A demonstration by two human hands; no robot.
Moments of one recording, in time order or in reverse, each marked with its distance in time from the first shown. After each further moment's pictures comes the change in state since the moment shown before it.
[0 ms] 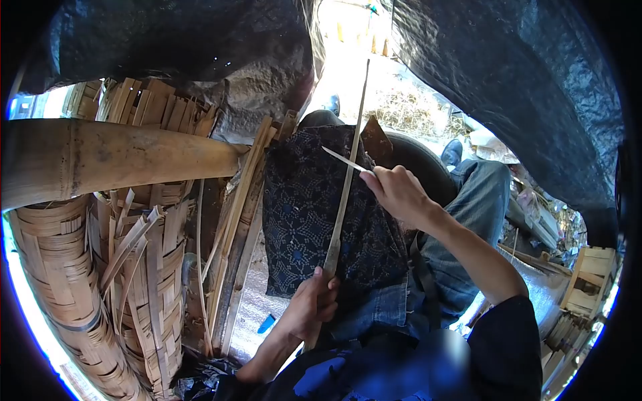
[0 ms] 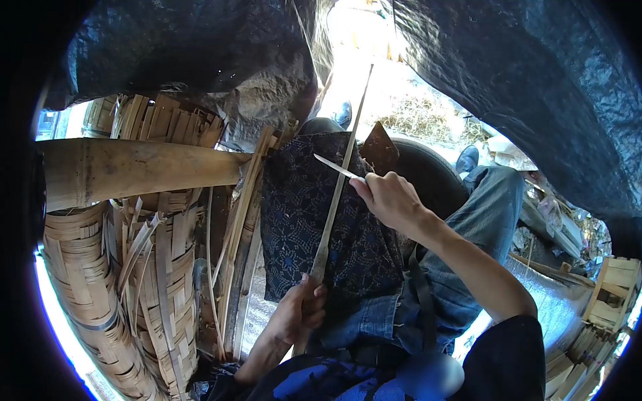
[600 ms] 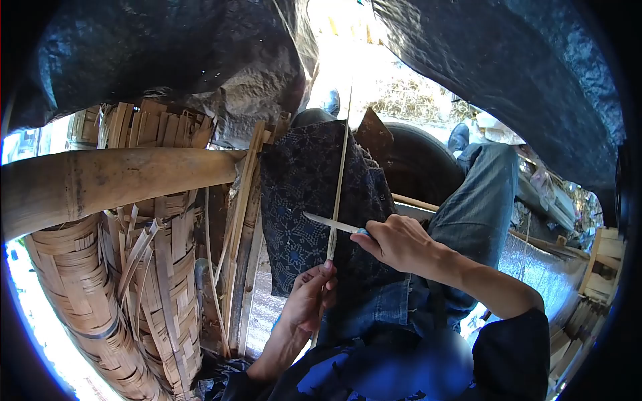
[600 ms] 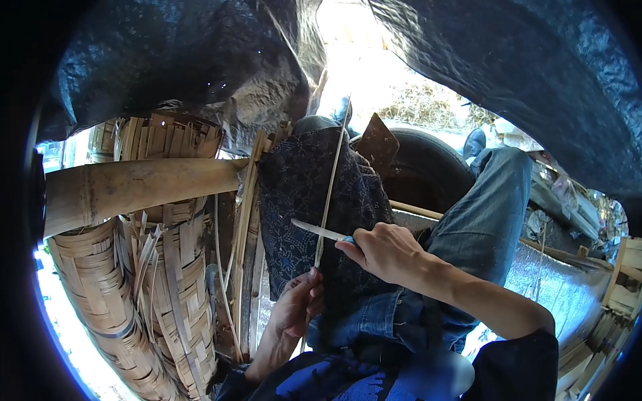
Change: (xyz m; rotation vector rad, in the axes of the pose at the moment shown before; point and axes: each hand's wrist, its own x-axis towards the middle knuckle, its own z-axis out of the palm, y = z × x) left_hand 0.012 0.000 0.008 -0.117 0.114 0.148; right_hand -0.060 -0.048 -0.021 0.233 -0.271 0.026
